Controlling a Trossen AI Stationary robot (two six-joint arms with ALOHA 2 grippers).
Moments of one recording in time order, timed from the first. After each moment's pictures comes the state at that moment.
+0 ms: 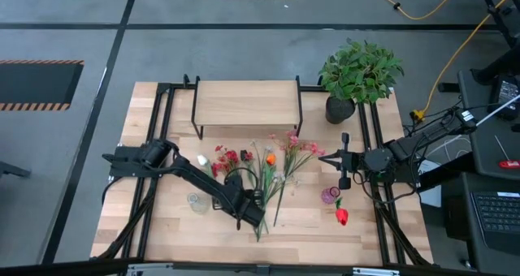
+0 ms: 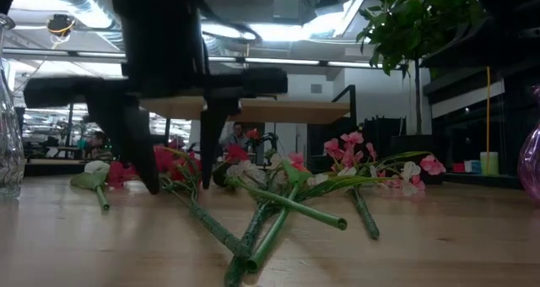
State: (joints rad) left arm -0.44 2.14 1.55 -1.01 -0.31 -2.18; right arm 0.45 0.59 0.29 -0.08 0.57 -0.11
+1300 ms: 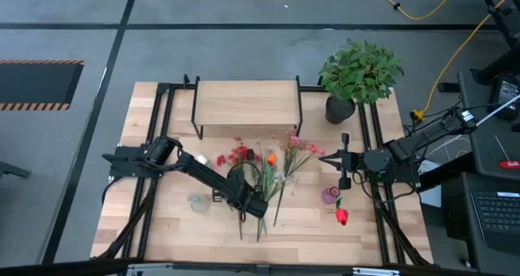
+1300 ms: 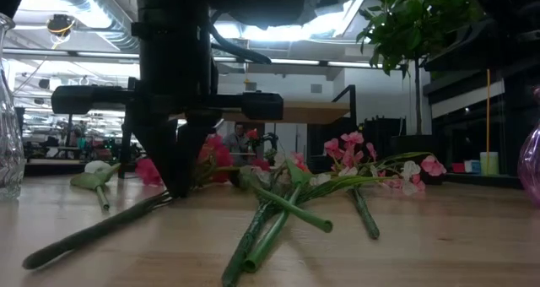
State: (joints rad) left arm -0.38 2.15 1.56 -1.08 -0.29 -2.05; right arm 0.45 0.59 0.29 -0.10 0.57 -0.08
